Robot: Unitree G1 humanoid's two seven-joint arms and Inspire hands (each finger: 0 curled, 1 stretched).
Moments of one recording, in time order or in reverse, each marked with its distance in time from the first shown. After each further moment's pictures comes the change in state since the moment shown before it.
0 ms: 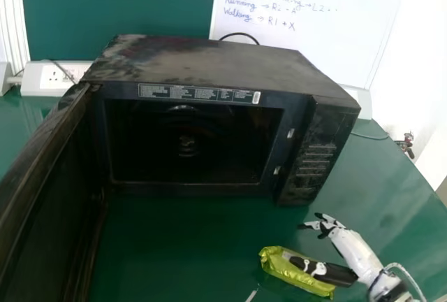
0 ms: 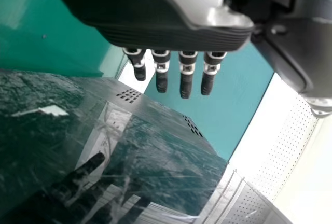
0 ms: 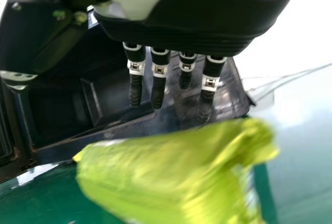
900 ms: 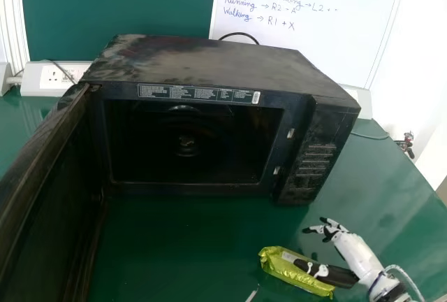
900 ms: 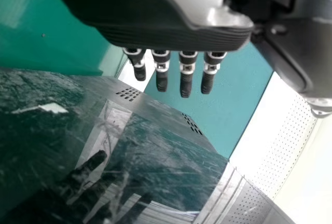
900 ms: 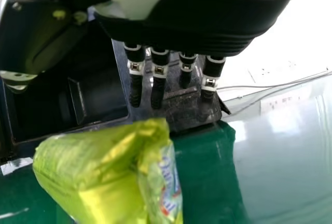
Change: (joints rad) left arm 0.006 0.000 0.001 -0.009 0.000 0.000 -0.003; right arm -0.048 -0.041 0.076 0.174 -0.059 -0.076 -0.113
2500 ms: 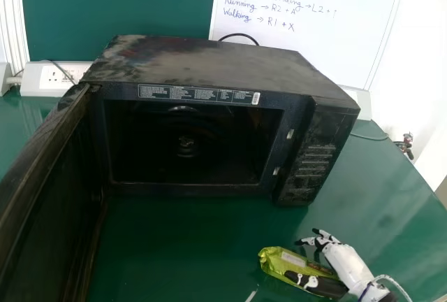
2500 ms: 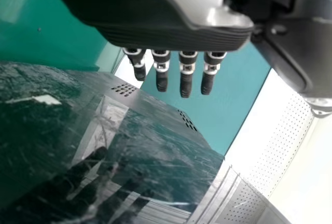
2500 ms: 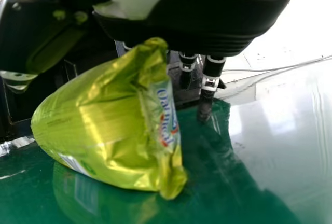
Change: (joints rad) left arm 0.007 0.002 0.000 -0.024 -0.017 0.001 0.006; right arm 0.044 -0.001 0.073 -0.021 -0.064 0.035 -0.086
